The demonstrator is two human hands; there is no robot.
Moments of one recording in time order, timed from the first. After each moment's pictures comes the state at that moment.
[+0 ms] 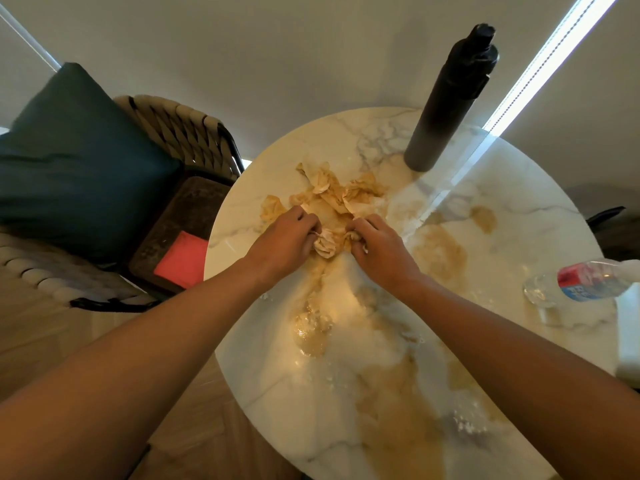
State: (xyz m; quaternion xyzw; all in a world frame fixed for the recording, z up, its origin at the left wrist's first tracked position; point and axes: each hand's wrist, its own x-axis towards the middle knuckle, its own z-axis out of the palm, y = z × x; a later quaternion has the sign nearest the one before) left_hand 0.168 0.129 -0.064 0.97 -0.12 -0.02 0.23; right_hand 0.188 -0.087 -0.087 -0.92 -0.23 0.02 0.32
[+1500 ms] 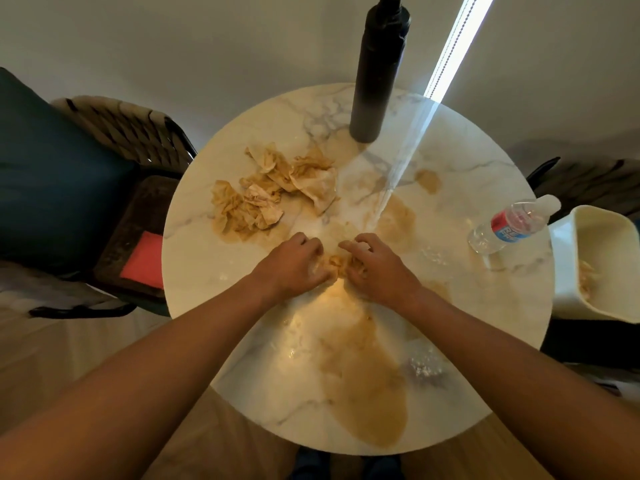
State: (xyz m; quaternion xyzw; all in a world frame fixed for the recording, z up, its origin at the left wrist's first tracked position) left_hand 0.112 0.037 -0.081 0.95 -0.14 -0.17 0.21; right_hand 0.105 -0.183 -0.100 -0.93 -0.18 0.10 0.29
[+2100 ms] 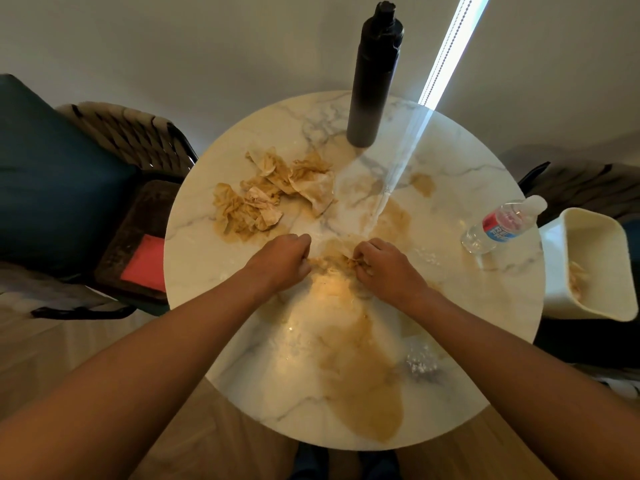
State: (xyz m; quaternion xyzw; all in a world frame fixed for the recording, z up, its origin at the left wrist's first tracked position) left_hand 0.115 0.046 -0.068 0.96 -0.16 -0.15 0.18; right_hand 0.100 -0.193 -0.088 -0.94 -0.17 0.08 0.28
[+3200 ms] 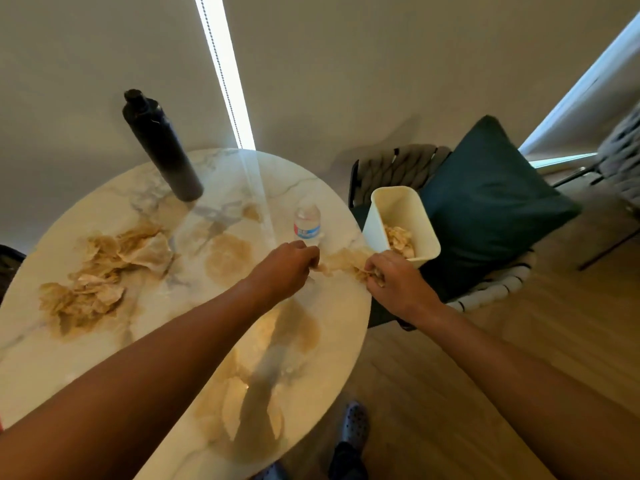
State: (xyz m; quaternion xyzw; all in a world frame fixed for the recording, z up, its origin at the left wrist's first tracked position) left_hand 0.103 -0.239 -0.003 0.90 -0.40 -0.12 0.14; right_hand -0.028 -0.454 -0.011 -0.96 0.04 -0.05 0.26
